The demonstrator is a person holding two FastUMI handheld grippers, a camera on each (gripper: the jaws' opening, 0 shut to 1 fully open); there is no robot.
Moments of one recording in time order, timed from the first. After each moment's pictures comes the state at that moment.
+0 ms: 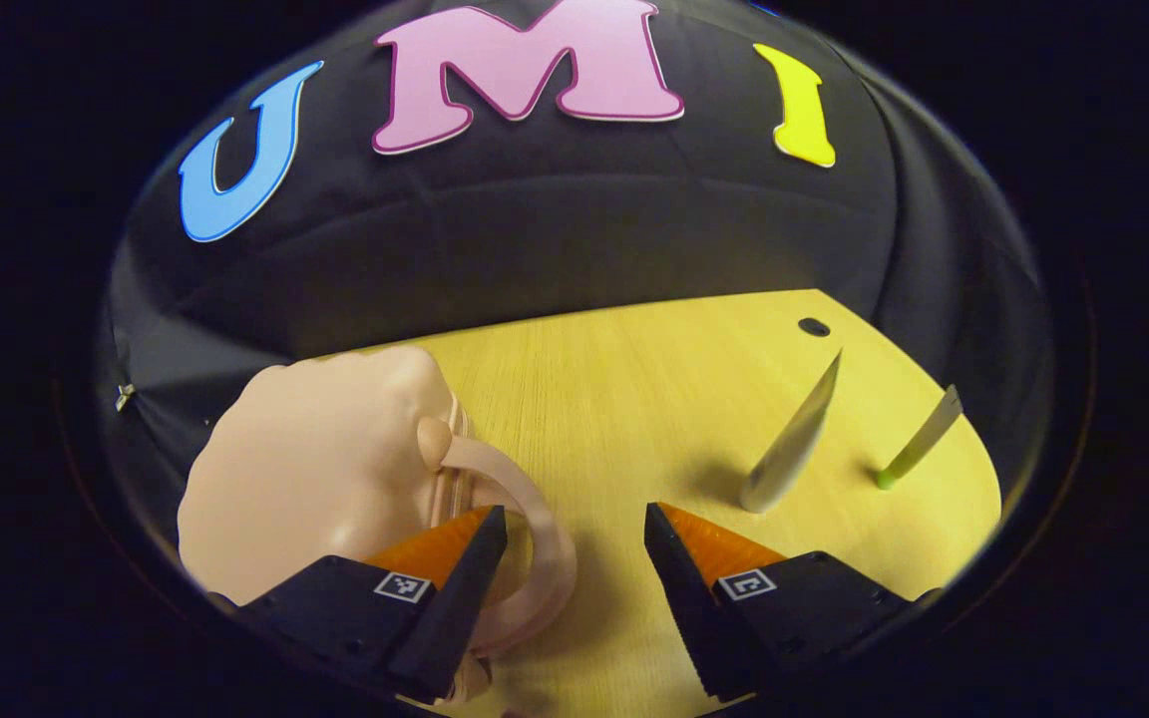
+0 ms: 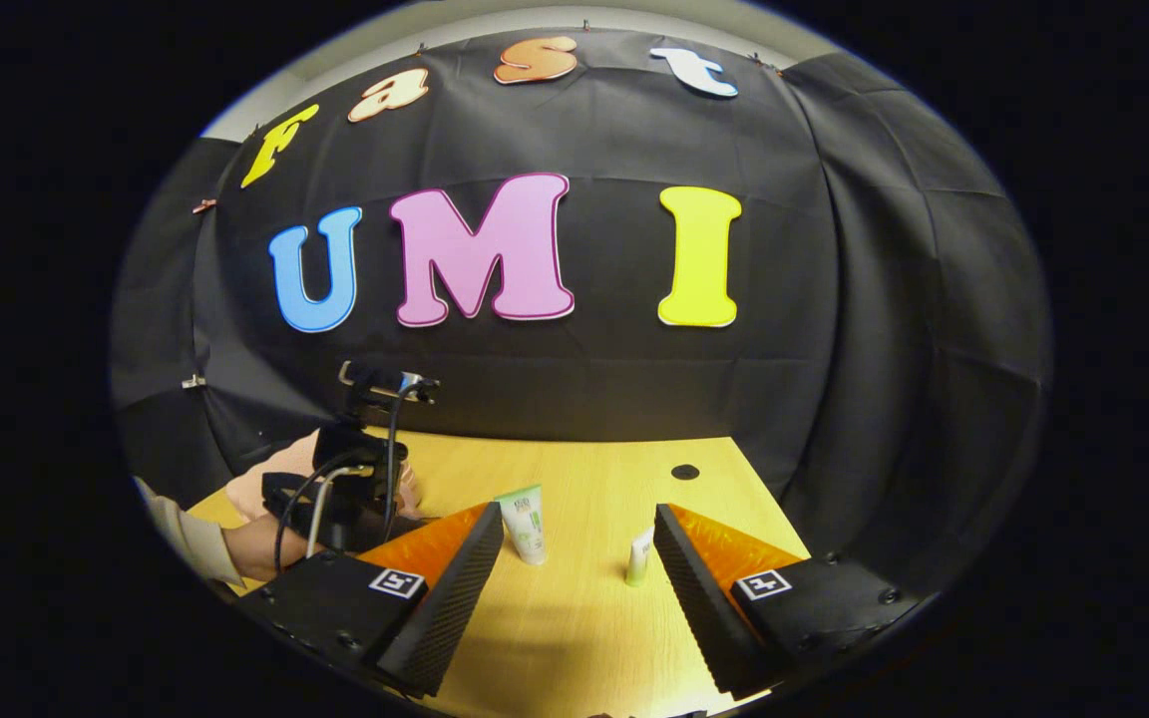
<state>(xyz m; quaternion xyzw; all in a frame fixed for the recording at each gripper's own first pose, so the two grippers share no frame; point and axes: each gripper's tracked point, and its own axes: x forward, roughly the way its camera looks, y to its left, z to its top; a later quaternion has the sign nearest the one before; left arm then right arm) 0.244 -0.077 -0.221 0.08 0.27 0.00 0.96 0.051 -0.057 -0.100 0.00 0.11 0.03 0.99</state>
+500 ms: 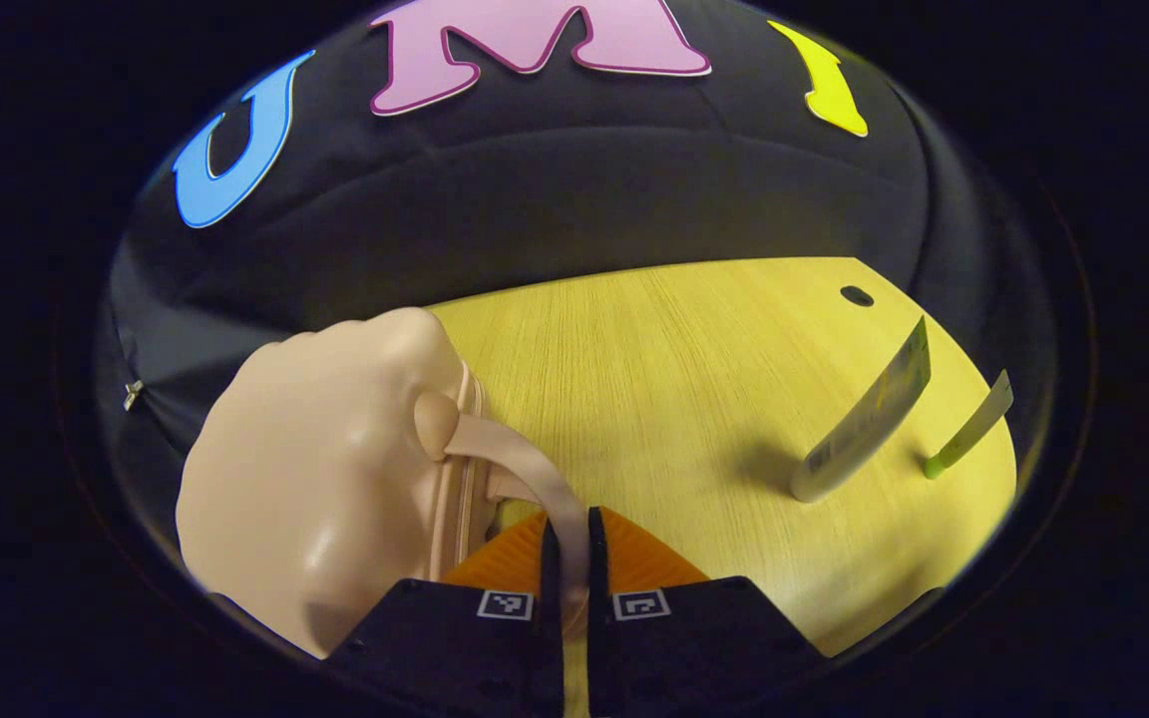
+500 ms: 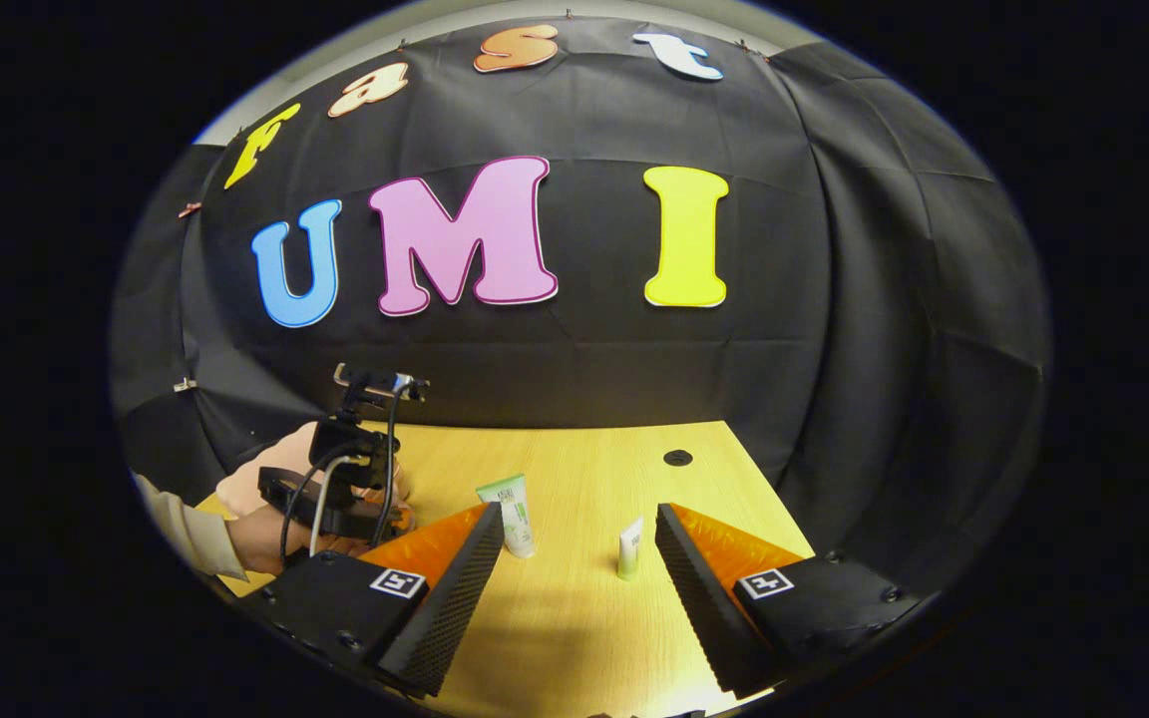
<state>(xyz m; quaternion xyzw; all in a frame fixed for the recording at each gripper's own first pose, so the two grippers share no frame) 0.253 -0.066 -0.216 0.06 0.29 0.01 0.95 0.061 -0.066 -0.102 0.02 0.12 0.01 0.99</state>
